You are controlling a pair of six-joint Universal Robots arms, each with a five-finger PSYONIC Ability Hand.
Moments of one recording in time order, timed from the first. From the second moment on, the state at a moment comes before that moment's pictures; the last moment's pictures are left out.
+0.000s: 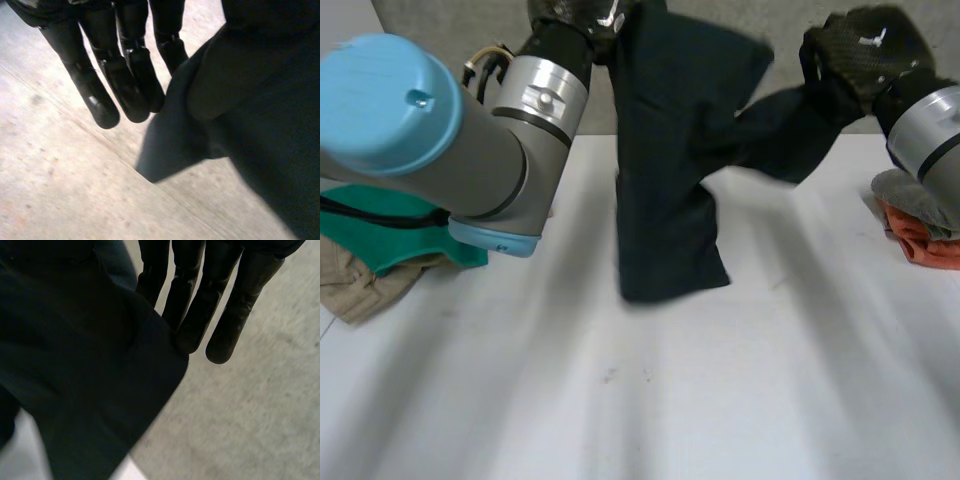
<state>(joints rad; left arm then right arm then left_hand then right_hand) 4.09 -2.07 -1.02 3.70 -1.50 3.76 1.81 -1.31 1.26 -0.14 1.23 2.82 1.13 1.19 1.19 1.20 0.97 0.99 1.17 1.18 1.19 0.99</state>
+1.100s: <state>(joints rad) 4.15 -1.80 -1.72 3.39 -1.50 3.63 1.70 -1.41 1.56 0.32 1.29 2.34 0.19 0.20 0.21 0.20 0.05 0.20 0.22 0.21 0.23 0.07</state>
